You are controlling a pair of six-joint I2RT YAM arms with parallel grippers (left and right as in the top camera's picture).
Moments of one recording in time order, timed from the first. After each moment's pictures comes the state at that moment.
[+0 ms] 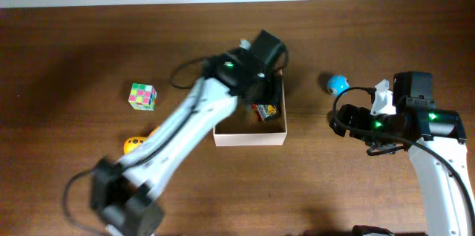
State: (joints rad) left arm -0.67 1.81 1.80 -1.10 -0.08 -0.56; right arm -0.16 1.26 1.08 -1.10 -0.31 0.20
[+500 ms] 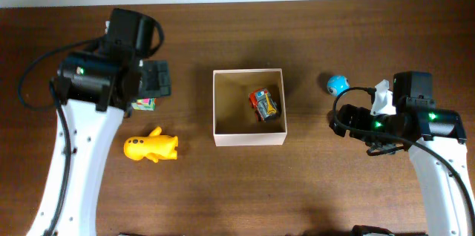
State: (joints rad) left arm -0.19 1.55 1.80 -1.41 -0.32 -0.25; right arm -0.16 1.26 1.08 -1.10 -0.31 0.20
